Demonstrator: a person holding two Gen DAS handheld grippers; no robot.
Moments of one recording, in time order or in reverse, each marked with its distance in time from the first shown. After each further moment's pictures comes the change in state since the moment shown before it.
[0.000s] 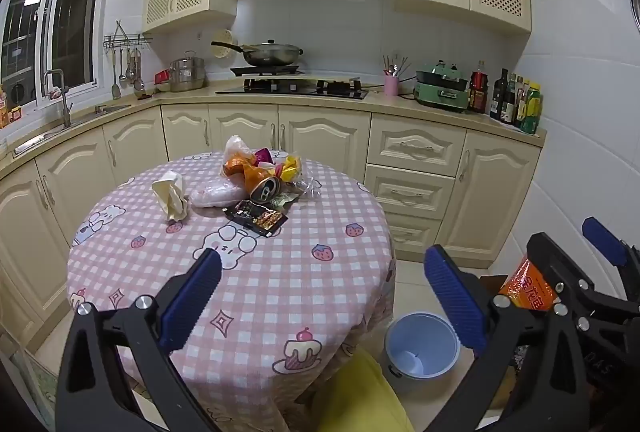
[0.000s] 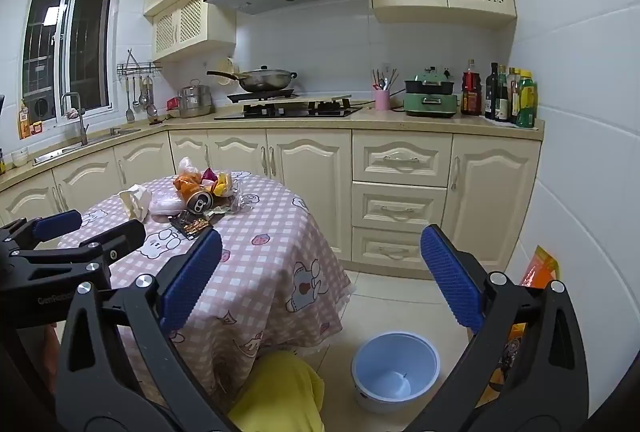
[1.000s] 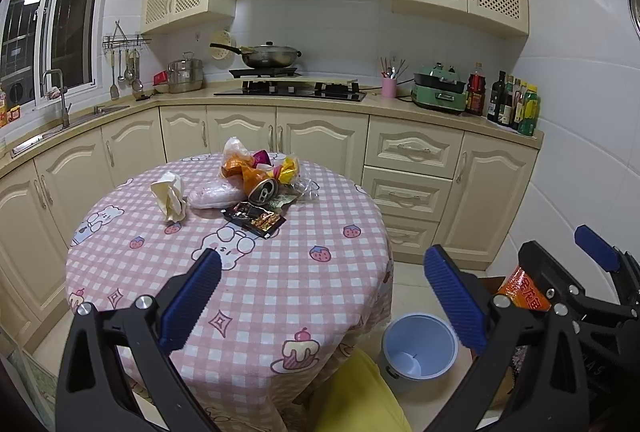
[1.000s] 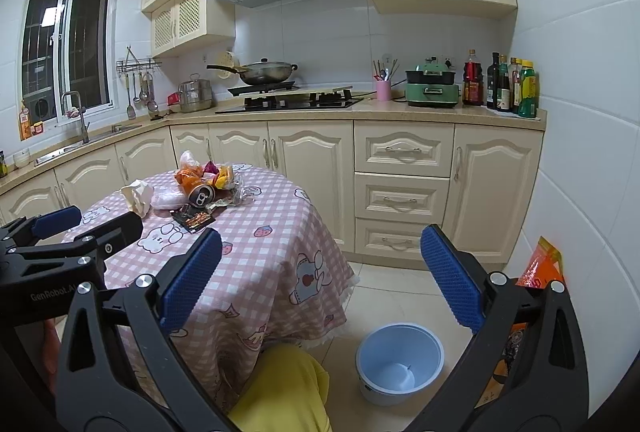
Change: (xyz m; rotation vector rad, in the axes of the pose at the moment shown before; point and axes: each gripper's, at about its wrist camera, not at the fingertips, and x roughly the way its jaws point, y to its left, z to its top) left arm -0.003 0.000 0.000 -0.001 -0.003 -0.005; right arm 0.004 0.003 -0.006 0.017 0.027 0.009
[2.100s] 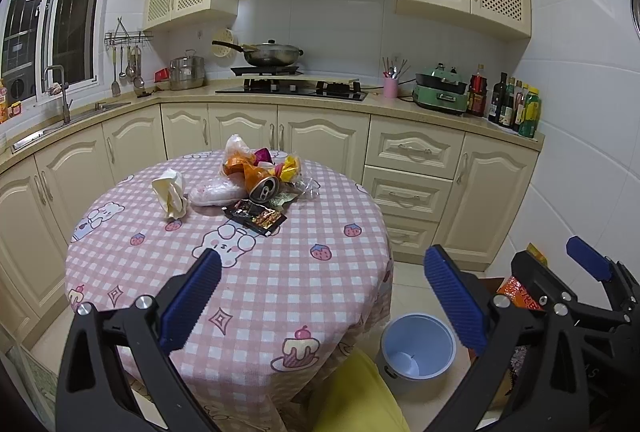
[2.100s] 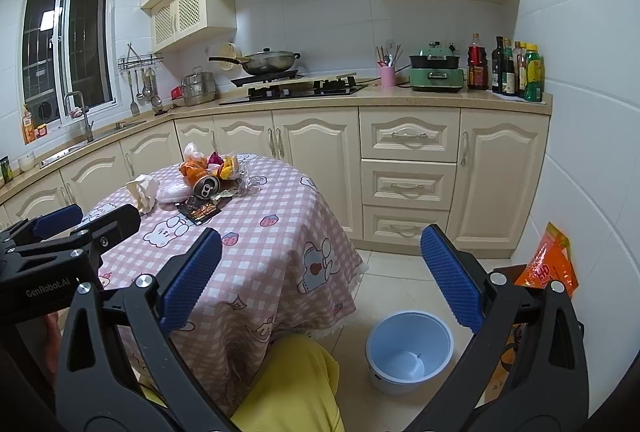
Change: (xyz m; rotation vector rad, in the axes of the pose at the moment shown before) left arm -0.001 0.002 0.000 -0.011 0.007 -0.001; right arm 0.008 -0.002 -0.004 0.037 0.053 0.024
